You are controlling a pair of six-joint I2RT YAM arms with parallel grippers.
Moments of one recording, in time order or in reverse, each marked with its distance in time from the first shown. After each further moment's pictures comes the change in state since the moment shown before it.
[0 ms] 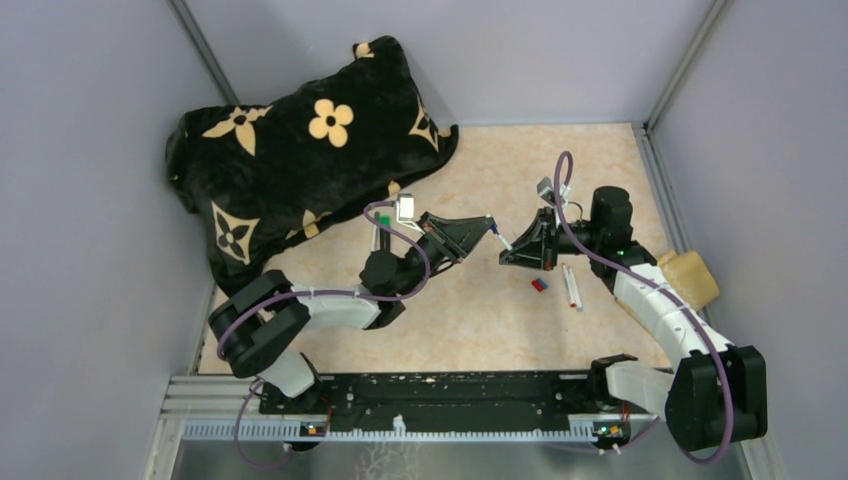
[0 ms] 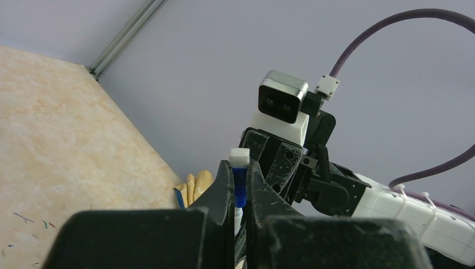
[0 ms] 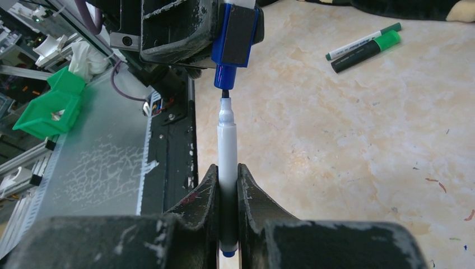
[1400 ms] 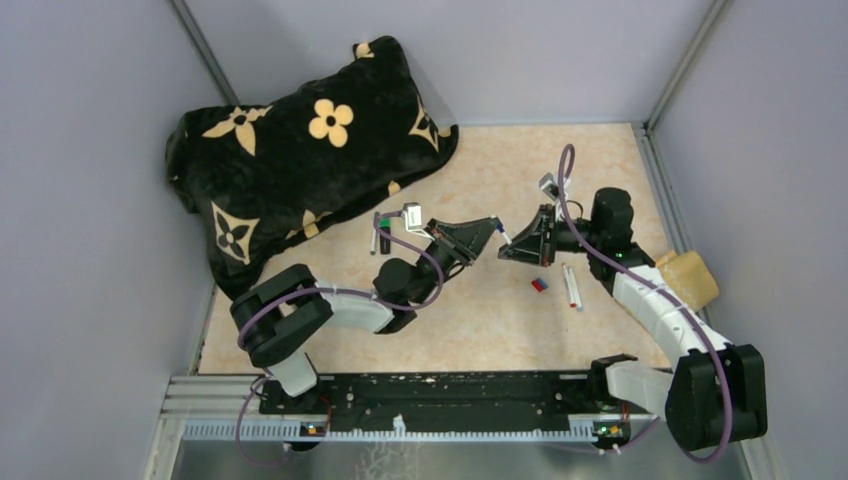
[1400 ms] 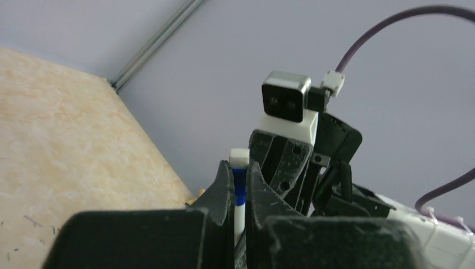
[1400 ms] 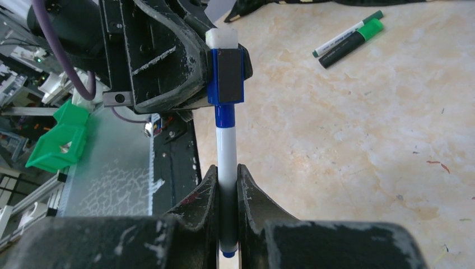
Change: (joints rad) left arm -0.064 0.103 0.023 0.090 -0.133 0.040; right arm 0.001 0.000 -0.026 0.110 0.083 0.195
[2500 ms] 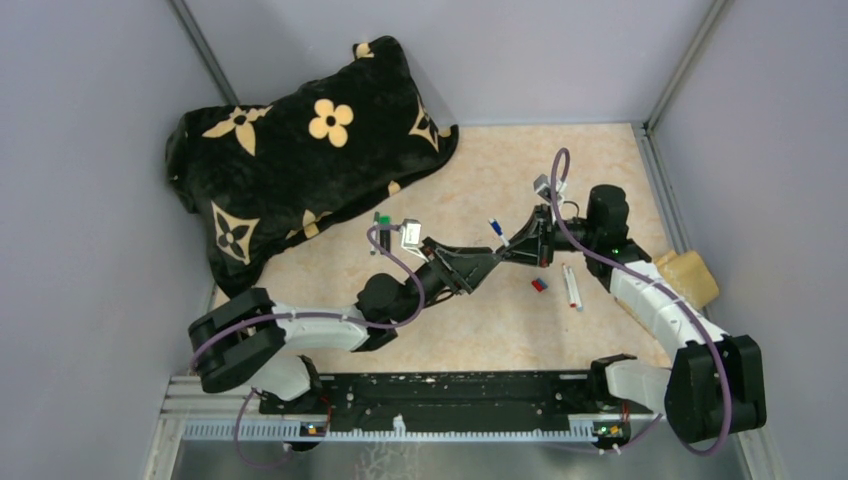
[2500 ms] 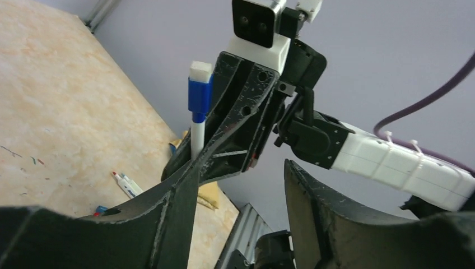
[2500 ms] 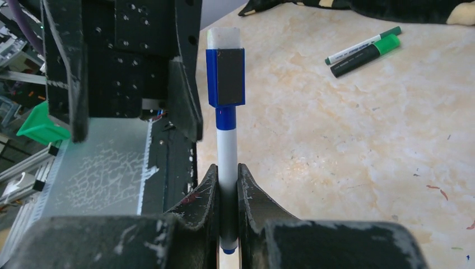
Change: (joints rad) left arm -0.079 -0.196 -0.113 -0.188 0.031 0.009; right arm 0.014 0.037 0.019 -0.003 -0.068 -0.106
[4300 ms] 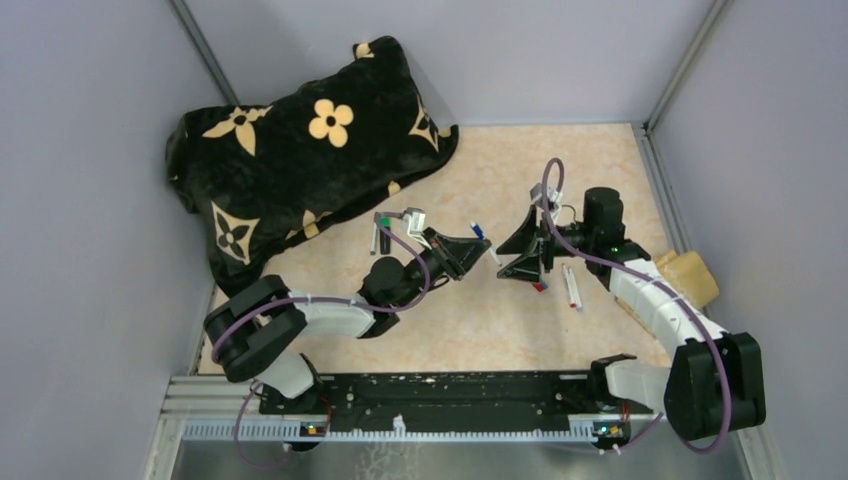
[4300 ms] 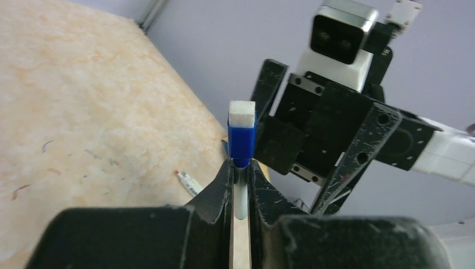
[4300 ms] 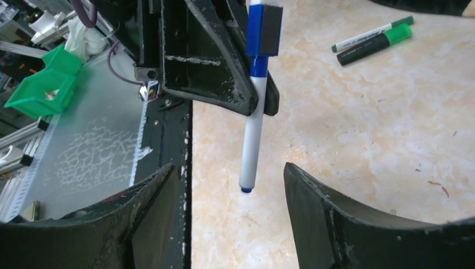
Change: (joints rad) left arm 0.112 0.084 0.028 -0.014 0.102 0.083; right arm 0.005 0.012 0.003 -0.102 -0.045 -0.169
